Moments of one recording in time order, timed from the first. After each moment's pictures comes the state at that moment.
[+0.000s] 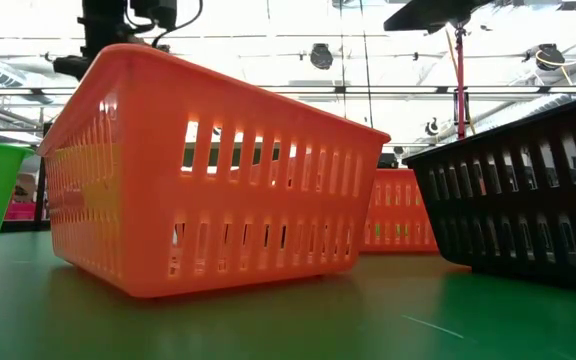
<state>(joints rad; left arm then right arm) 0.43 1.24 1.23 -1.43 -0.59 0.46 0.08 0.91 0.78 -0.21 0.28 -0.20</state>
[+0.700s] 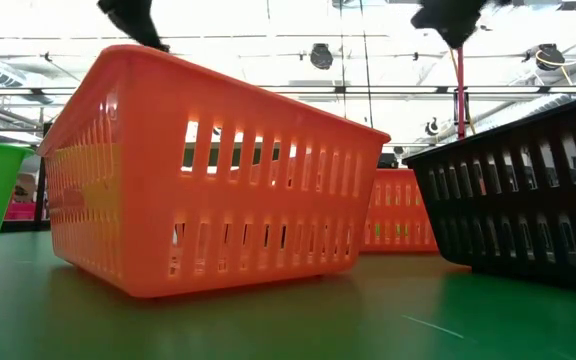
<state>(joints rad) -0.03 1.12 1.24 -1.02 -0.55 -0.16 0.38 1.10 0.84 -0.34 0.23 0.34</state>
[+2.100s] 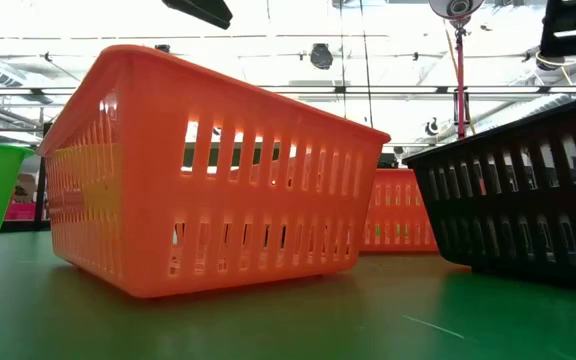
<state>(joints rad) -0.23 1.32 1.24 -0.63 -0.57 -0.05 0.74 1.23 0.74 -0.51 0.03 -0.27</state>
